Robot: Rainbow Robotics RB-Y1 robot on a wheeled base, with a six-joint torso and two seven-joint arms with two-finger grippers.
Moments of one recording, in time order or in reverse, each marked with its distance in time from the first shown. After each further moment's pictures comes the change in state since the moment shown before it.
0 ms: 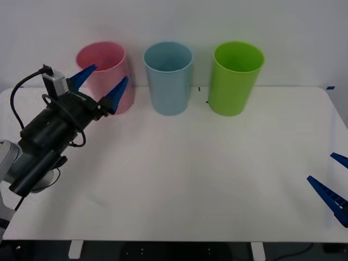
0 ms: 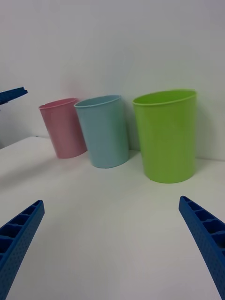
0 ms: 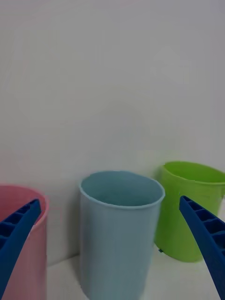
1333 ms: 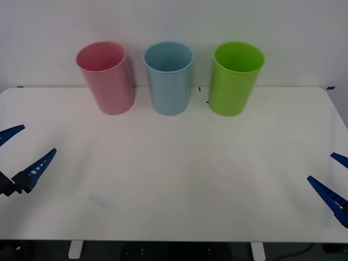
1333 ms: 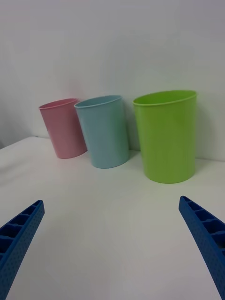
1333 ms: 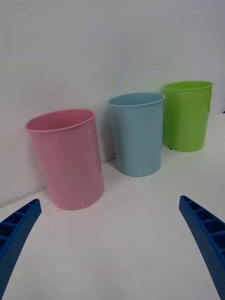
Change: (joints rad) right arm 0.000 0.000 0.000 0.000 0.000 0.000 0.000; left arm 0.436 0.002 0.515 -0.100 -0.207 -0.545 0.053
